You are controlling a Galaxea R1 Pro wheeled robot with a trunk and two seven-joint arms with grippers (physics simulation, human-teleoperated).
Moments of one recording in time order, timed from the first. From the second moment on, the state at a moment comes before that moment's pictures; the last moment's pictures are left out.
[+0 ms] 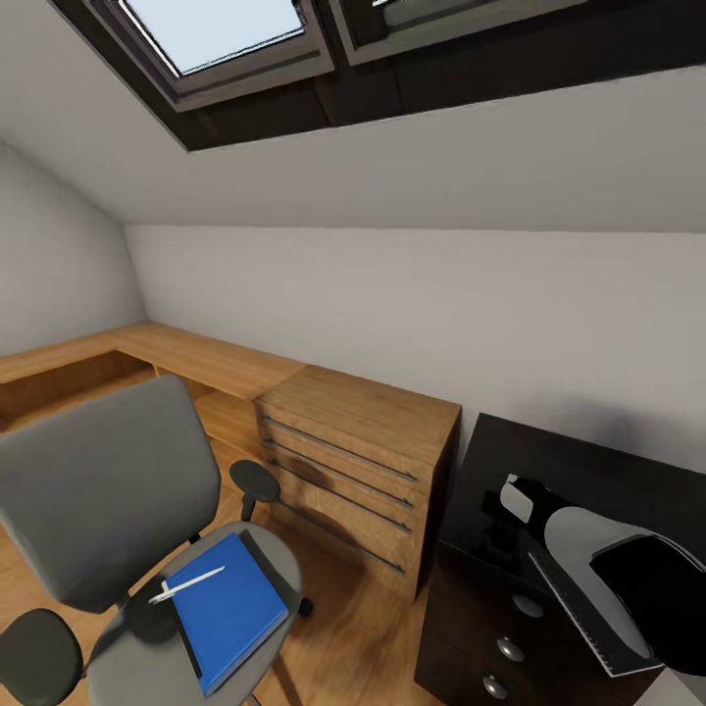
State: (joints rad) left arm -0.21 0.04 0.16 -0.06 0.19 -0.39 -0.02; right arm -1.07 -0.12 0.43 0.01 -0.80 0.33 -0.22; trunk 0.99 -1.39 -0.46
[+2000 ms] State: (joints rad) left arm -0.21 0.03 0.17 -0.06 0.19 -0.39 -0.02; right arm -1.07 -0.11 0.43 -0.01 -0.80 0.32 -0.22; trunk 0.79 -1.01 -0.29
